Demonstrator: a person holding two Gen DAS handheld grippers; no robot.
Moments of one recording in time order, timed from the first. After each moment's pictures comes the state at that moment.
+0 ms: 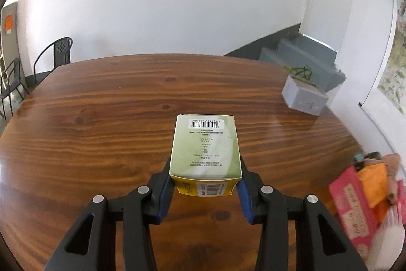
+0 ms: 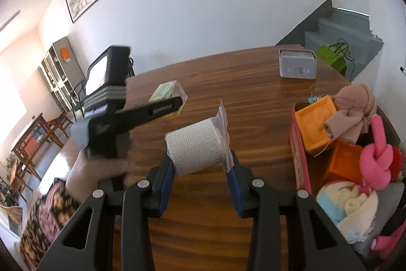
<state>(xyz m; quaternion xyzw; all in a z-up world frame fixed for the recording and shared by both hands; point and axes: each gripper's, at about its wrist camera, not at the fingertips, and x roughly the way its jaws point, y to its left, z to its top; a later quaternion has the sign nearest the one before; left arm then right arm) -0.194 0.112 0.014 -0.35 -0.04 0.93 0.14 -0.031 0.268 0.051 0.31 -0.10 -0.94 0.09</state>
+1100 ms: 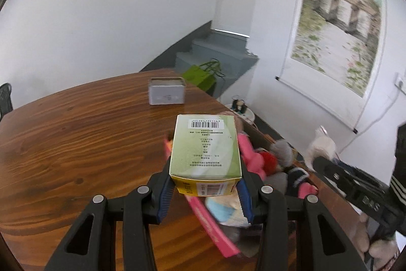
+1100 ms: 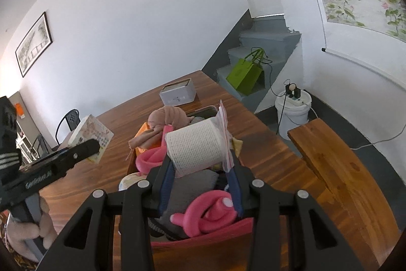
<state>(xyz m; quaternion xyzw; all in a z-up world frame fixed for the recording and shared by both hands) -0.021 0.265 0.089 -0.30 0.03 0.89 0.35 0.090 0.455 0.065 0.24 -0.17 -0.95 -0.10</state>
